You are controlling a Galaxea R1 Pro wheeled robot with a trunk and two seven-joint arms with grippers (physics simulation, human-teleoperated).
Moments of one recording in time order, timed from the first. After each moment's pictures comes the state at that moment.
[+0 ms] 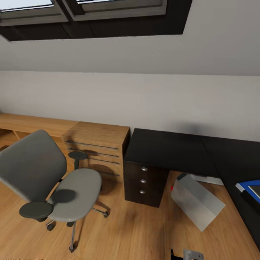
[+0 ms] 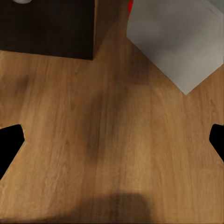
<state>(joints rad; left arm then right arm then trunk) -0.05 -0.04 0.23 -0.29 0.25 -0.36 0.08 -0.41 0.03 0.49 0.02 -0.52 -0.59 -0.20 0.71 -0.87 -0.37</state>
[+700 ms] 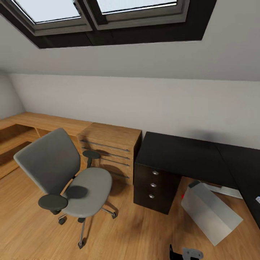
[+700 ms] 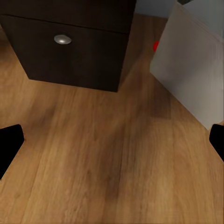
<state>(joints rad) -0.05 -0.04 0.23 -0.29 0.25 -0.40 0.08 -0.41 0.04 0.49 0.02 -0.53 -0.69 -0.20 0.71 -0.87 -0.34</state>
